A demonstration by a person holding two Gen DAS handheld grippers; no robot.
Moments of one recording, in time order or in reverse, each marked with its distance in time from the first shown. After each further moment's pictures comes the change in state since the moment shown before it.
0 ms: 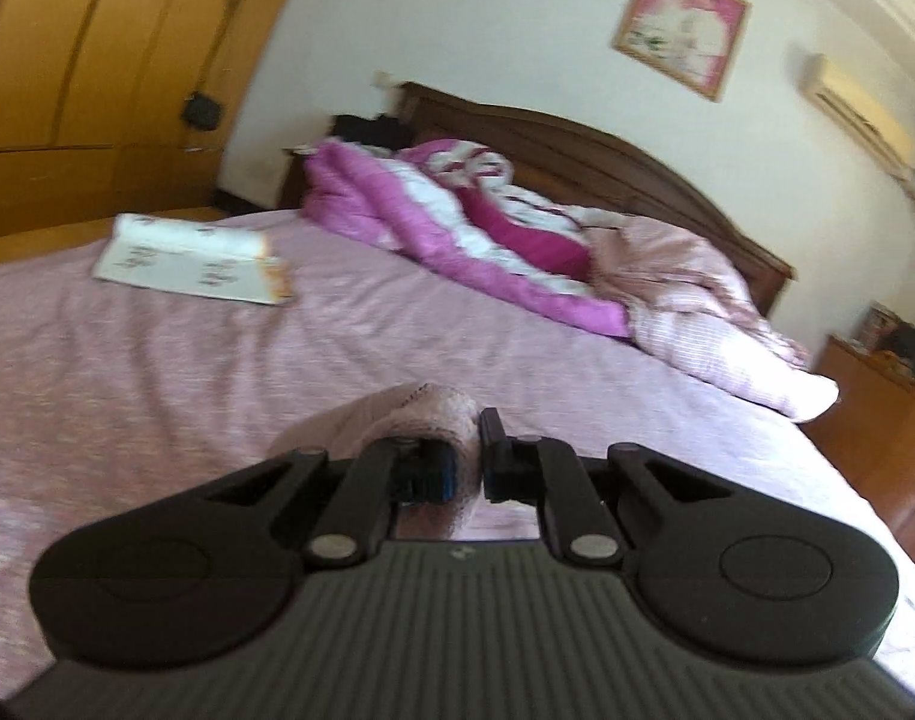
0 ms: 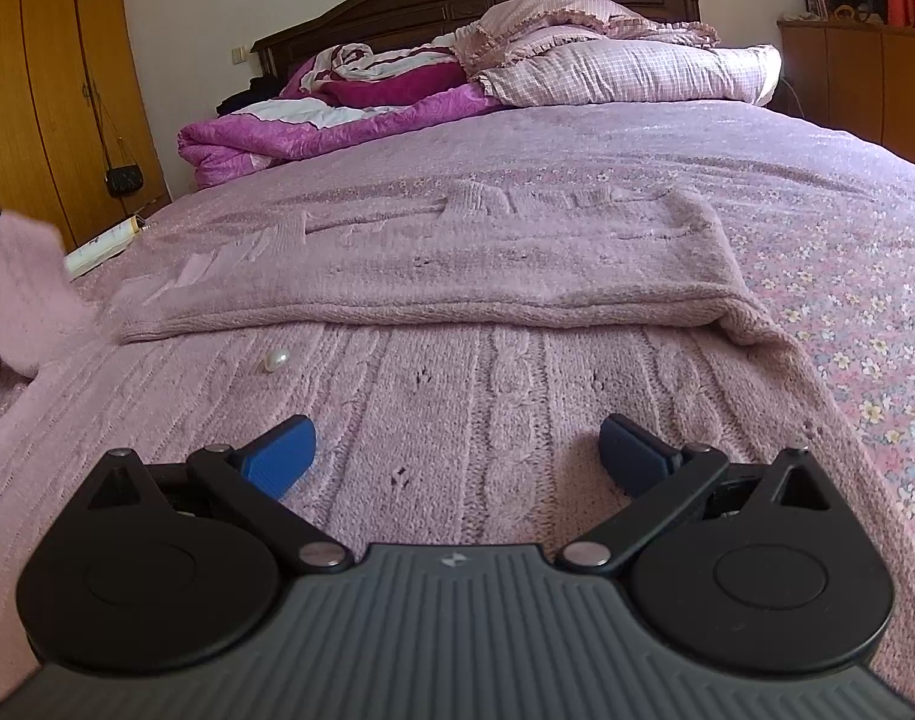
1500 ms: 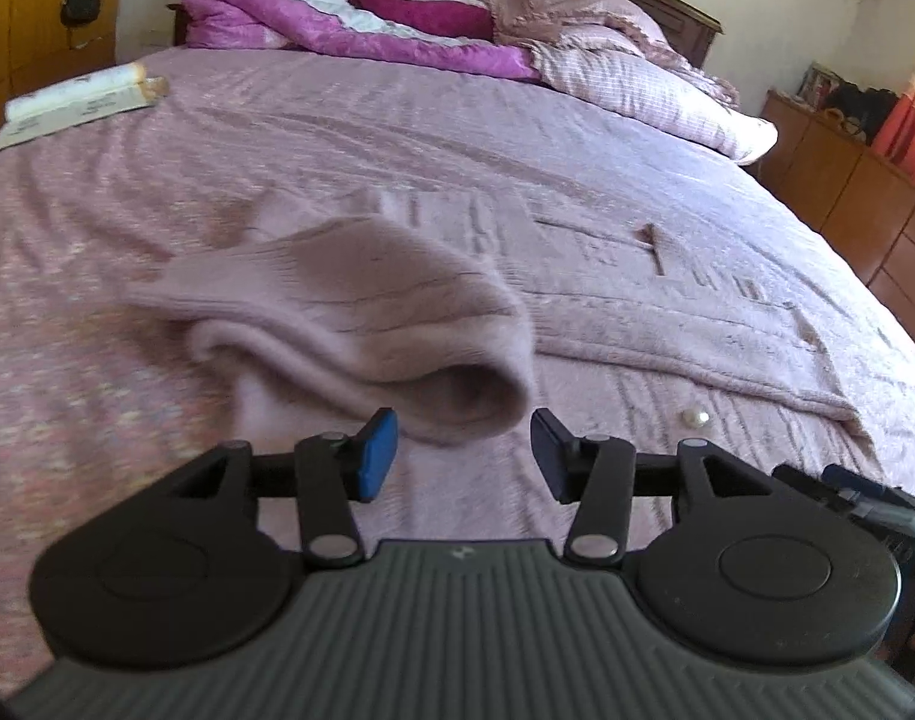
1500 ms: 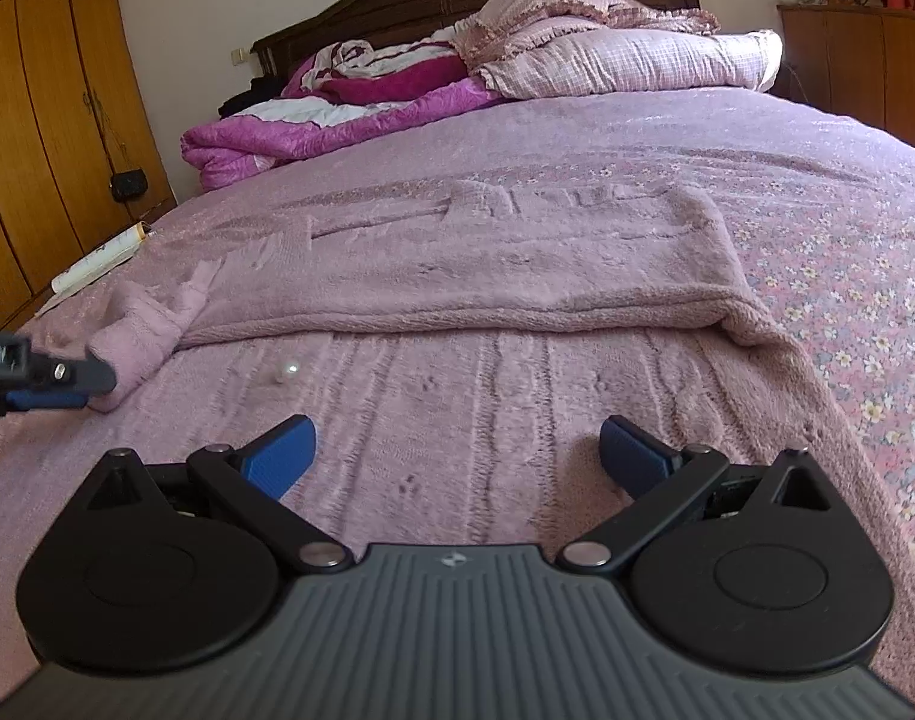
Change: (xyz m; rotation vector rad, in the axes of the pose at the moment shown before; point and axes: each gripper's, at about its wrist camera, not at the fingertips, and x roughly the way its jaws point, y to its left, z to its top) left arm -0.014 -0.064 -0.125 0.204 0.425 -0.060; right arm -0.005 0.001 0.008 0.037 0.025 0.027
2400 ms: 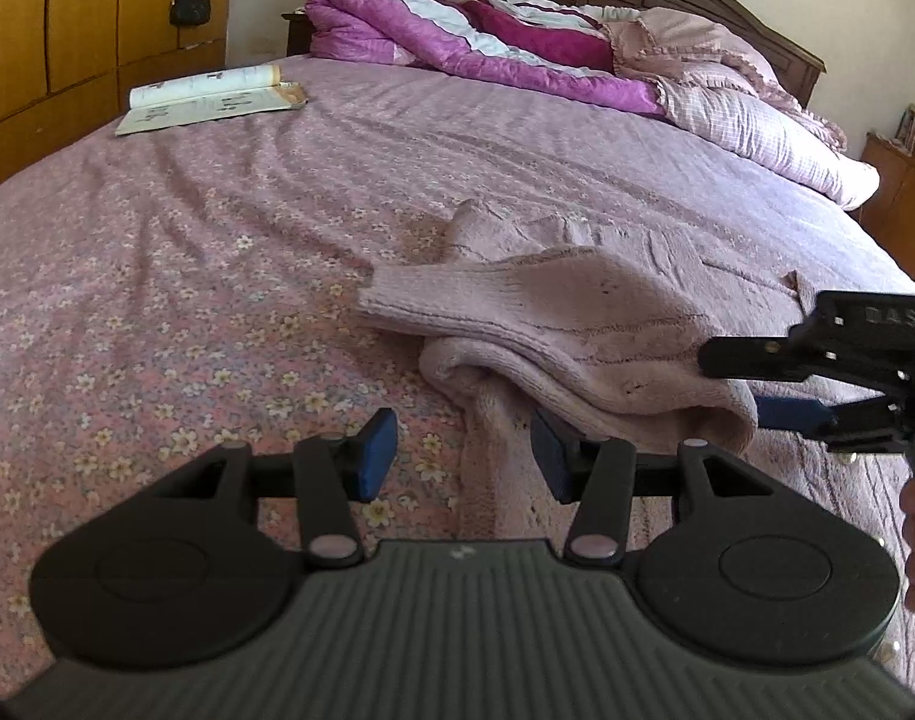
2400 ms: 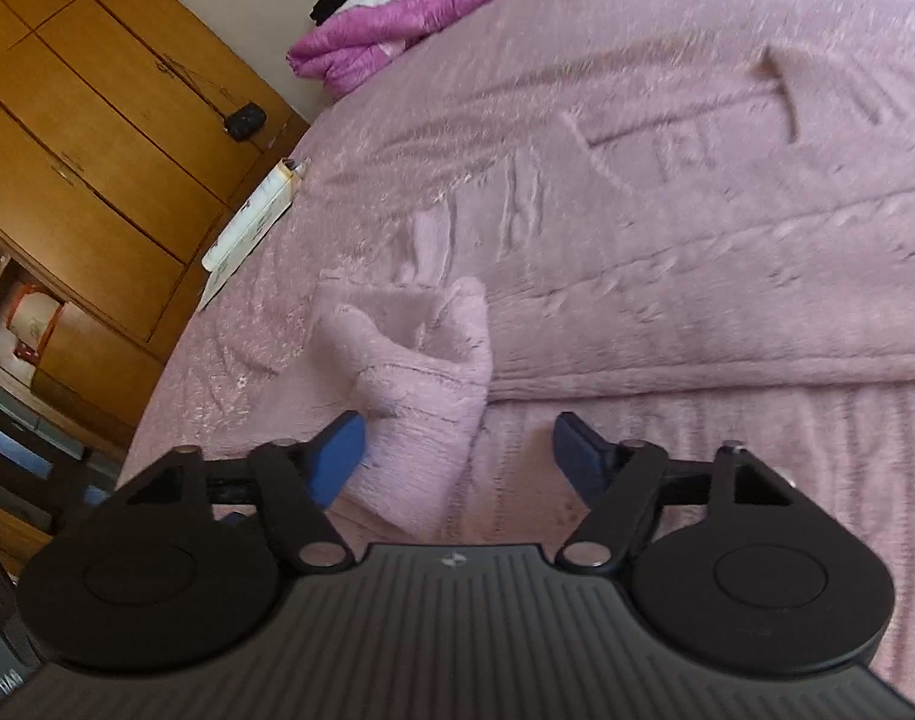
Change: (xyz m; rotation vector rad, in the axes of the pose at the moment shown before) left arm -0.006 0.062 0.002 -0.074 -0.052 0.191; right arm 0.104 0.124 0.082 0.213 0.363 0.376
